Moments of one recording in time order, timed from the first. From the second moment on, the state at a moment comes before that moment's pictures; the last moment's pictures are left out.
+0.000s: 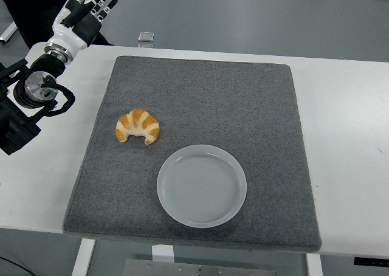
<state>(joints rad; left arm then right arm) -0.91 0.42 -0.63 -0.71 -0.27 -0.28 -0.33 0.00 0.00 -0.01 0.11 0.06 0.07 -0.03</state>
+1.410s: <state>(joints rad) -1.25 0.84 -0.04 -1.15 1.04 -0.50 -0.32 0.00 0.00 -0.01 0.11 0.06 0.07 -0.03</state>
